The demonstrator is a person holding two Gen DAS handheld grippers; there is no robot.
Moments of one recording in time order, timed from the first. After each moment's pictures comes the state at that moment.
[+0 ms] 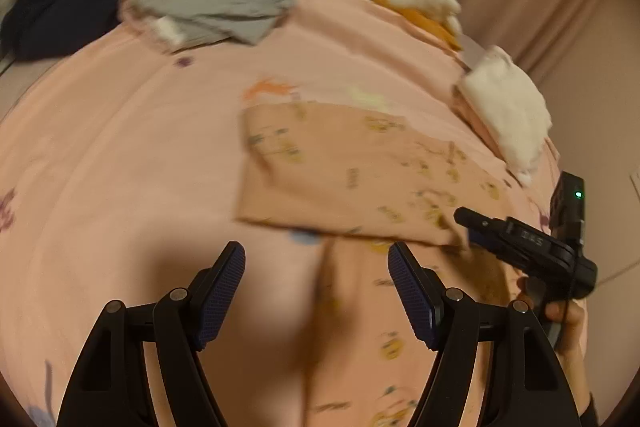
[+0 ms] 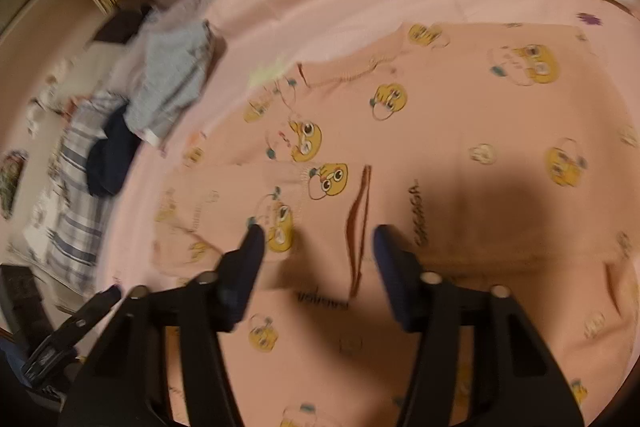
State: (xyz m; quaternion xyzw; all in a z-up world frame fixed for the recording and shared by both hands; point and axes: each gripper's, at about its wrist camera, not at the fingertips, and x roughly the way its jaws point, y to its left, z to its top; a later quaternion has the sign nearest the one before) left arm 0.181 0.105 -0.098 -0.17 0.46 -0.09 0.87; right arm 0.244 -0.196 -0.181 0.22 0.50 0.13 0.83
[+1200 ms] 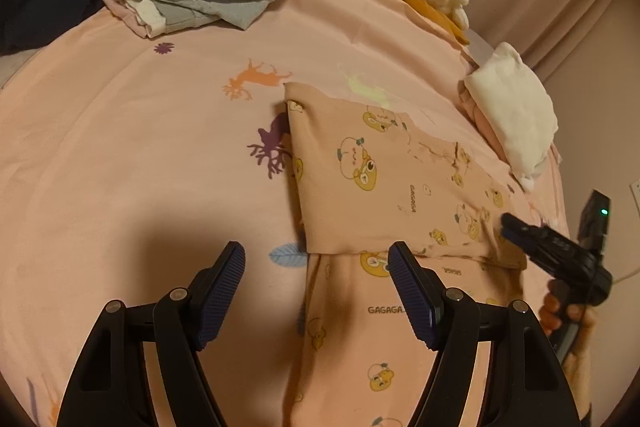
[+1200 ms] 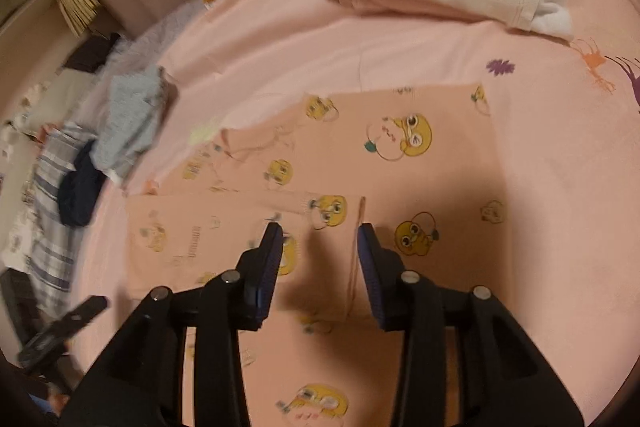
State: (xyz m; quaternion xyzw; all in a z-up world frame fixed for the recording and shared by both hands) left arm 0.213 0.092 -0.111 -0.18 0.48 -0.11 0.85; right arm 0.250 -0.269 -0.163 0.20 0.47 0.06 0.86
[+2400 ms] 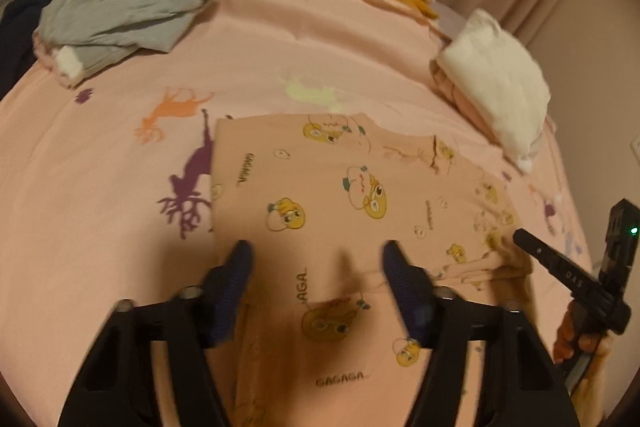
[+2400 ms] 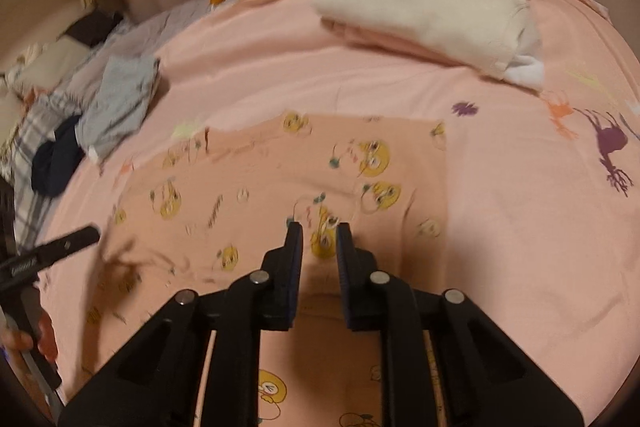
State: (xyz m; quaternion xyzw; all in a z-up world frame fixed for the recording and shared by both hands) left arm 0.258 0.028 -0.119 -0.11 0.47 -0.15 0.86; right arm 0.222 -0.281 -0.151 0.11 0.44 0.04 0.89
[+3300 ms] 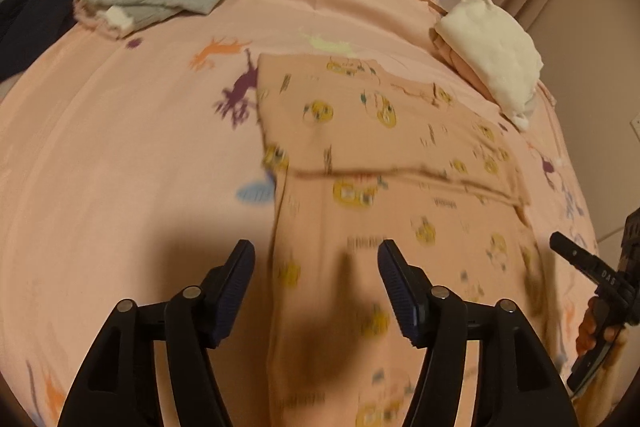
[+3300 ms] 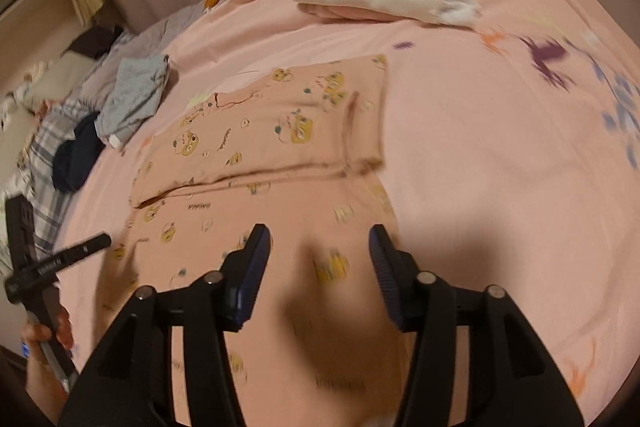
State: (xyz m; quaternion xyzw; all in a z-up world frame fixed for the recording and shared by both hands) left arm 0.165 0.059 -0.122 -0.11 0.49 -0.14 0.85; right arm 0.100 -0.312 -0.143 0.18 0.44 0.03 0.88
